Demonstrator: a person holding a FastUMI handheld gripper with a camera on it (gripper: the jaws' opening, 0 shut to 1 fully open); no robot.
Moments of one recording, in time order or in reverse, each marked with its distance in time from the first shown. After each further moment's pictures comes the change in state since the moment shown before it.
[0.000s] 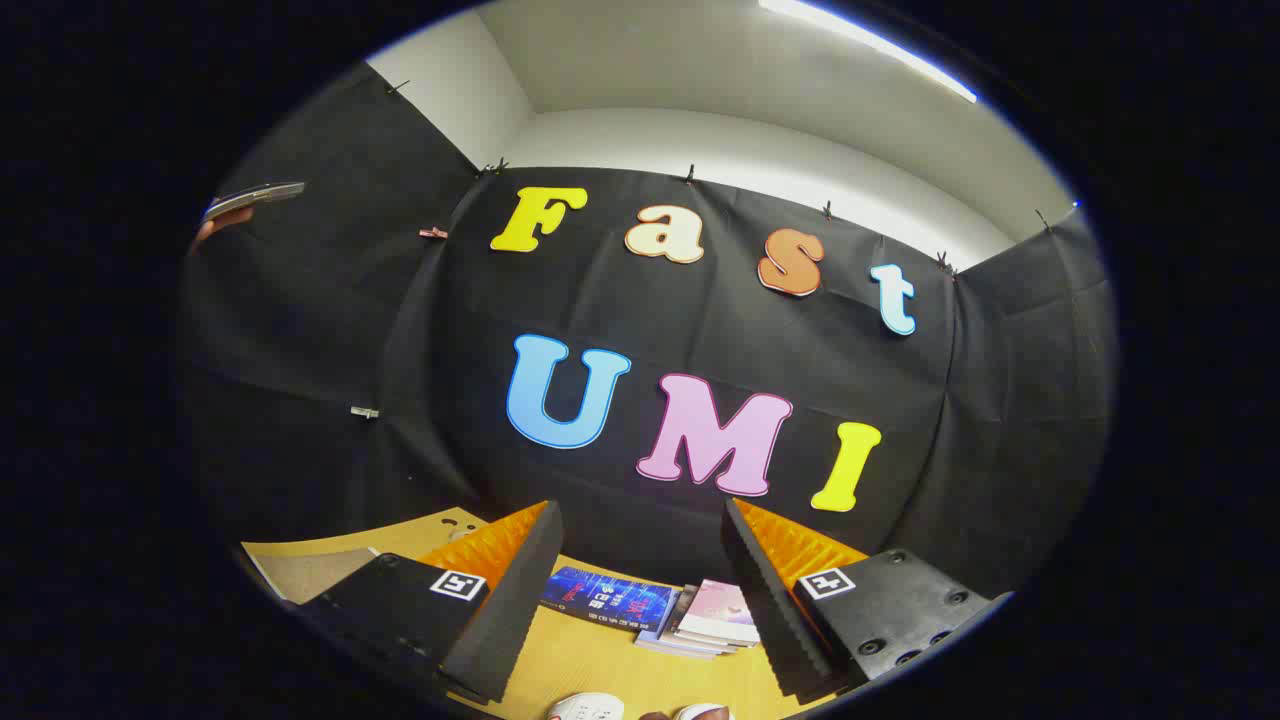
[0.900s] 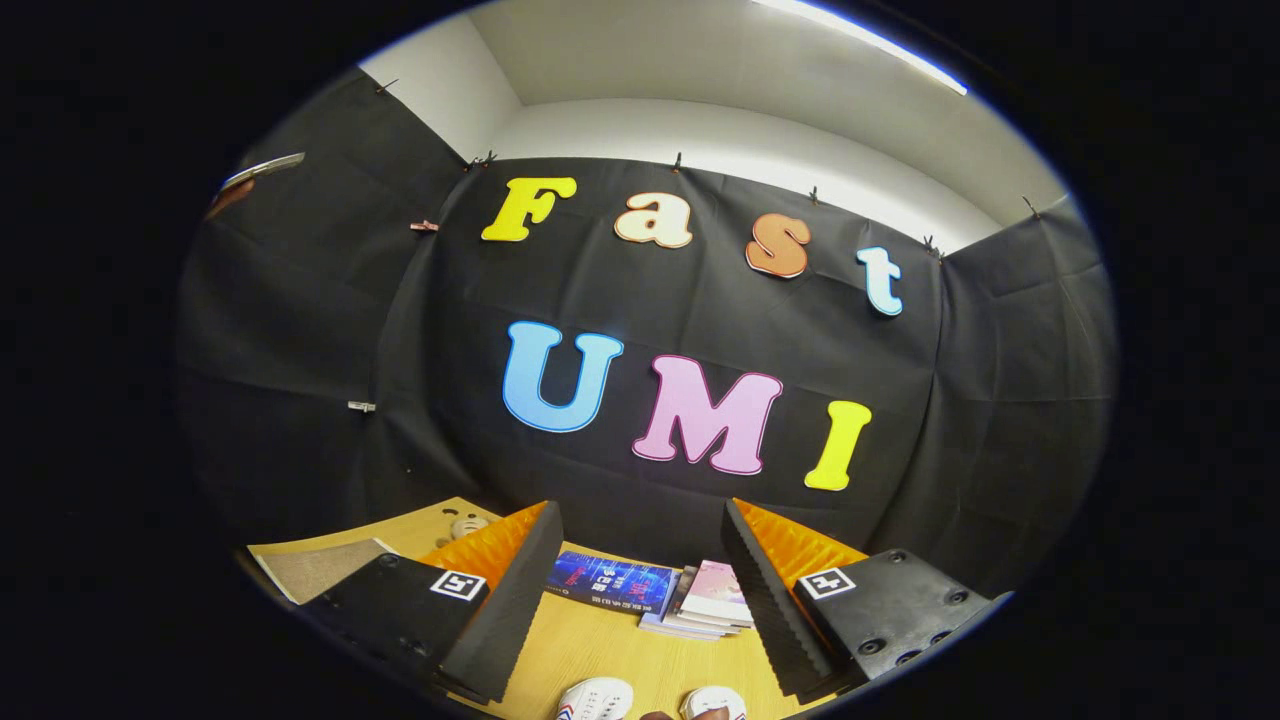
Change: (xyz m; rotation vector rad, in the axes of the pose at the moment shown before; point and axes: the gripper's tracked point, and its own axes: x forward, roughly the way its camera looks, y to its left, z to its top) arm -0.024 -0.005 -0.011 0.006 0.042 -0.041
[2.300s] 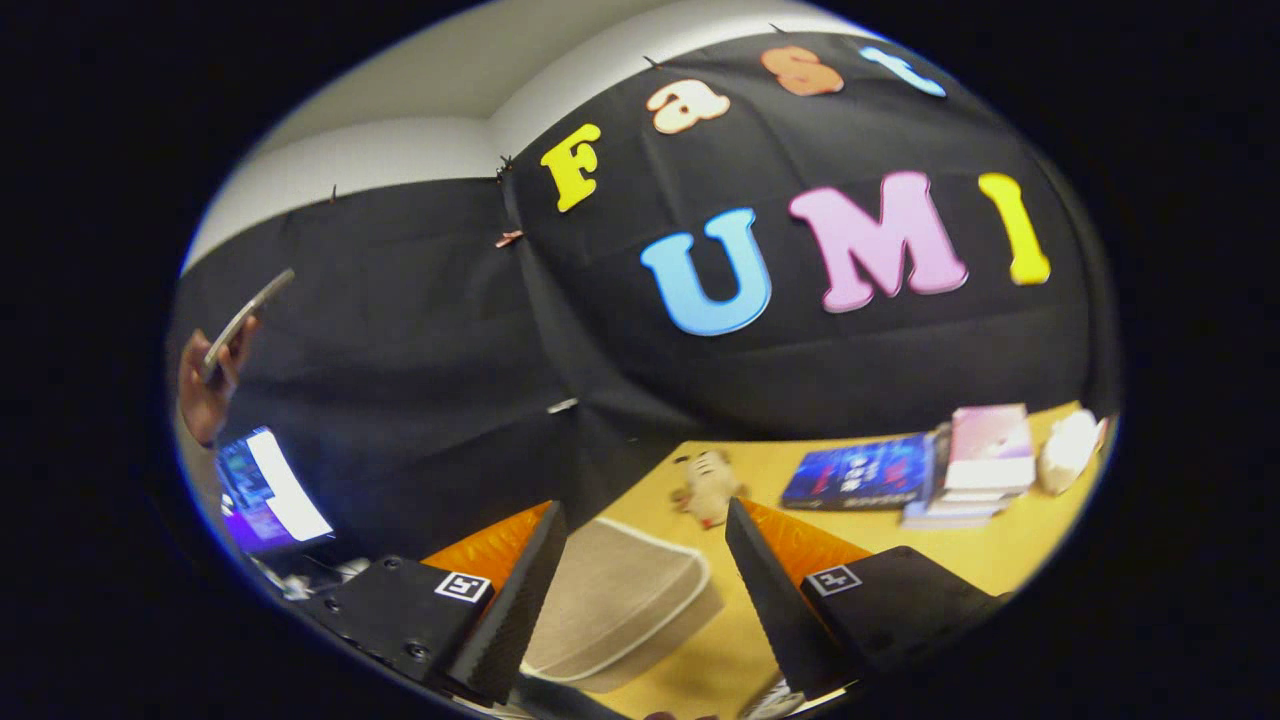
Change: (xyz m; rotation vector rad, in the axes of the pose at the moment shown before) arm -0.011 0.144 -0.086 0.674 0.339 0.693
